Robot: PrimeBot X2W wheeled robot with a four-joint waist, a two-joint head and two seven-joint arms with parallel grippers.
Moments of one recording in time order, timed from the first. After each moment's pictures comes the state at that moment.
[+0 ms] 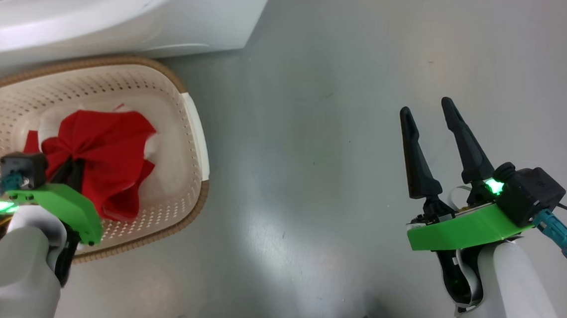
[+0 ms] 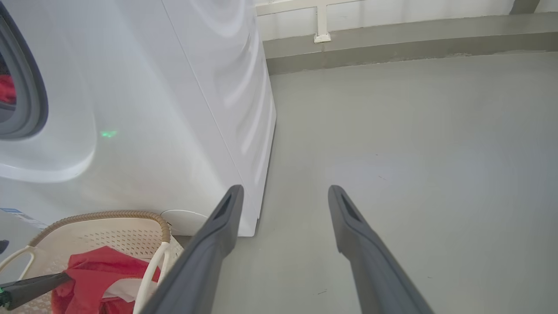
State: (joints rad) left arm -0.76 0.23 -0.34 1.11 -0.43 -0.13 -0.25; right arm -0.40 -0.06 0.12 0.10 0.27 0.13 -0.26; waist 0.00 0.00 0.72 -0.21
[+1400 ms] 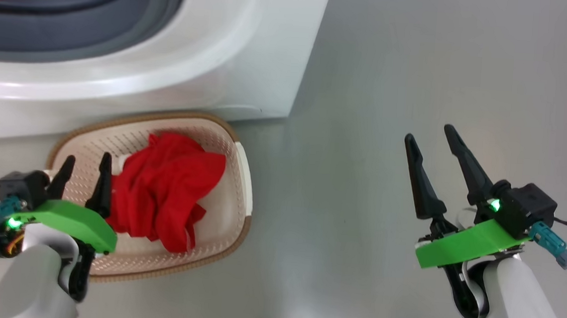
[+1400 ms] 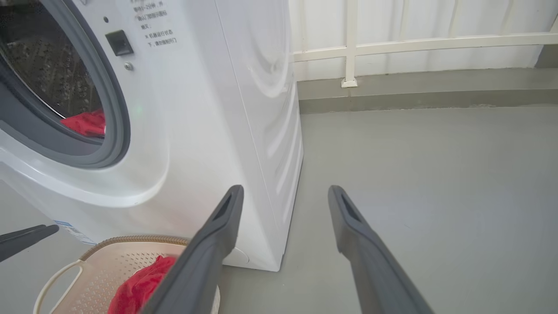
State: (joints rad) left arm -0.60 0.19 -0.21 0.85 -0.47 -0.13 -0.25; right arm -0.36 -0.10 0.11 0.17 0.25 0.13 -0.26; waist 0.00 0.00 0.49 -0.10
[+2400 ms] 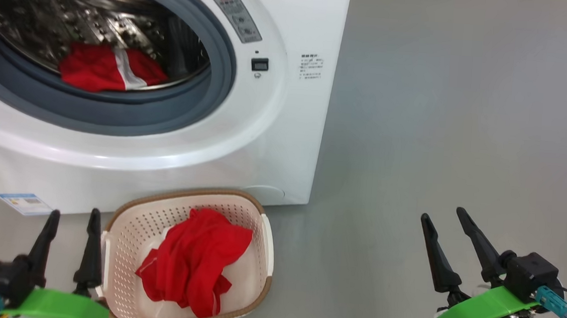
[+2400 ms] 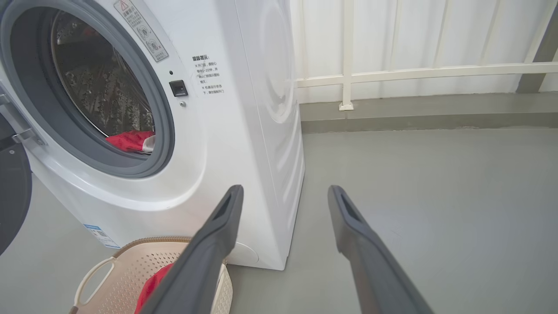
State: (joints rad) left arm -0.14 0.12 0.01 0.29 -0.28 -0.13 -0.25; right arm -0.14 -0.16 0.10 0.19 0.29 0.13 -0.26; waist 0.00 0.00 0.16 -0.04
